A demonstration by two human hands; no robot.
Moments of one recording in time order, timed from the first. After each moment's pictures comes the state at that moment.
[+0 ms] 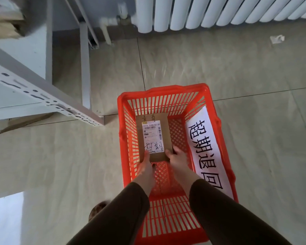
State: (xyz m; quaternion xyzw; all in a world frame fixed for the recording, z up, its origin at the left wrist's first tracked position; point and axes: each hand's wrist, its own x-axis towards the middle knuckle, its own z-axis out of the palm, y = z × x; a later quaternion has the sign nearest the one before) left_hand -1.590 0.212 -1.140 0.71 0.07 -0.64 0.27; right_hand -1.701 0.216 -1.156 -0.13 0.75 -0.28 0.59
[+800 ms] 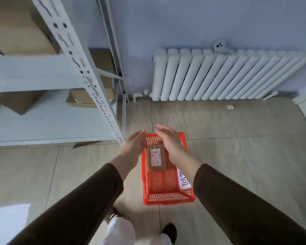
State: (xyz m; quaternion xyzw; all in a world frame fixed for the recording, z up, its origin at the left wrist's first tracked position) left_hand -1.492 0.197 -0.619 0.59 -0.21 -0.70 0.33; right_hand -1.634 0.197 -0.593 -0.36 0.68 -0.31 0.56
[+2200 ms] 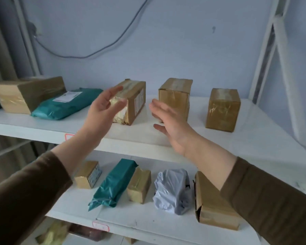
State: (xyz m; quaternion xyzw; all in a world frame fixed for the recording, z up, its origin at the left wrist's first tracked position) left_hand -0.810 0.085 -0.013 0.47 -0.59 -0.18 0.63; right_hand -1.015 0.053 -0.012 -0.66 0.32 -0.43 0.52
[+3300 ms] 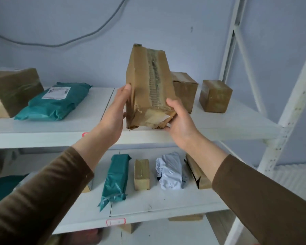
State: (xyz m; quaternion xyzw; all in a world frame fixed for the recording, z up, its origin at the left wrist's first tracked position) left_hand -0.714 0.088 -0.027 0.33 -0.62 -0.43 0.57; right_hand -0.901 0.100 -0.045 -0.46 0.36 -0.63 0.52
